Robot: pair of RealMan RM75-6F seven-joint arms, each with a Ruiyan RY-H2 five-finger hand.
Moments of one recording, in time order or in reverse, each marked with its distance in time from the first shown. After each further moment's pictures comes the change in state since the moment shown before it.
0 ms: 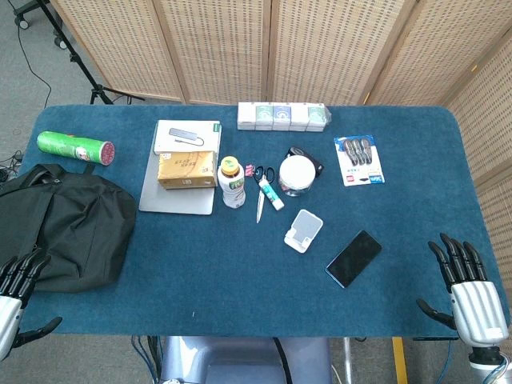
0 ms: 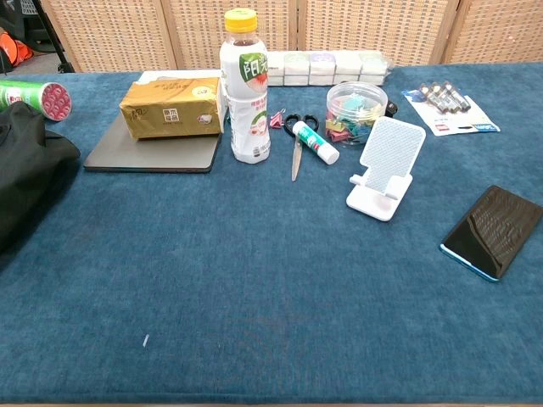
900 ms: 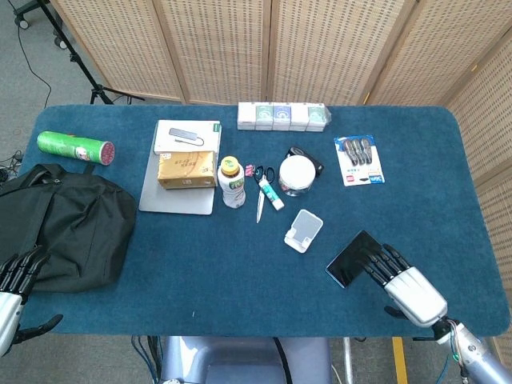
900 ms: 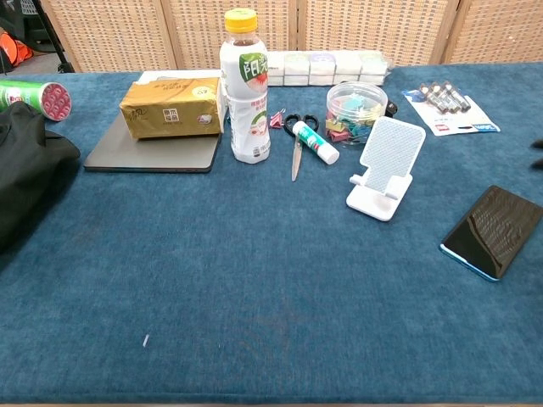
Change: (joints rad) left arm -0.018 0.009 -0.012 -0.022 -0.029 -0.034 -0.013; right arm 0.302 -0.009 -0.089 0.289 -0.259 -0.368 0.080
